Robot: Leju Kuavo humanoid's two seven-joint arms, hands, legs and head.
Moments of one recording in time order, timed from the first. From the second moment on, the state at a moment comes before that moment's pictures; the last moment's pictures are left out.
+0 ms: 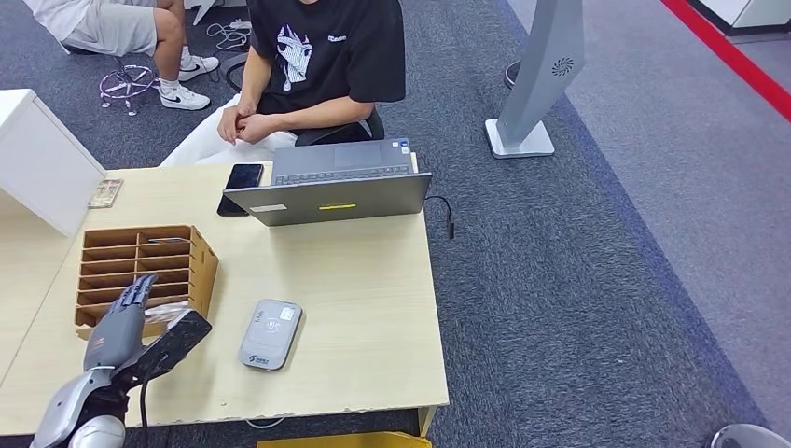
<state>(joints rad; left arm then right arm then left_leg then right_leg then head) -0.08 0.31 -0.25 -1.42 -0.80 0.01 0.19 0.02 -0.11 0.69 -0.70 0.27 -0.20 0.66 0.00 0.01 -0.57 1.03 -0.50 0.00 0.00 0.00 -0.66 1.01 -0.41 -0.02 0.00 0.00</state>
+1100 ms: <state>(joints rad) -0.11 0.32 -0.27 -1.41 -0.82 -0.01 0.20 0.06 -0.13 0.69 -0.75 0.17 -0.31 0.65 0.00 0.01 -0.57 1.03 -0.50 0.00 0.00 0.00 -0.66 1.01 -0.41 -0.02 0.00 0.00</state>
